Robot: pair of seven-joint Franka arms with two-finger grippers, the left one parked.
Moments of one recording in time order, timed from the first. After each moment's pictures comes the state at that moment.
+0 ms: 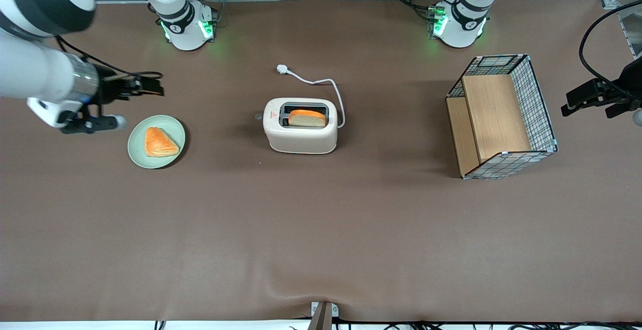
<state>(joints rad) 0.19 0.10 -0.05 -1.65 0.22 1.40 0.07</state>
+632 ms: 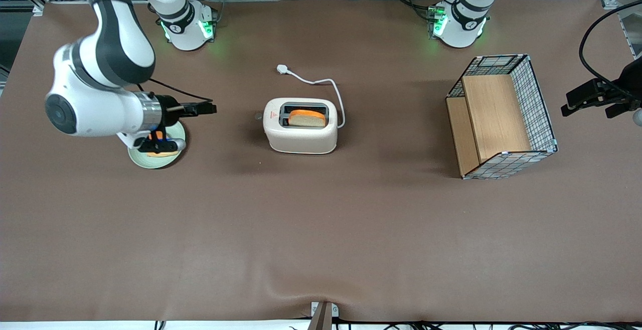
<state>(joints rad) 0.24 0.19 -0.05 -1.88 0.48 1.63 0.10</state>
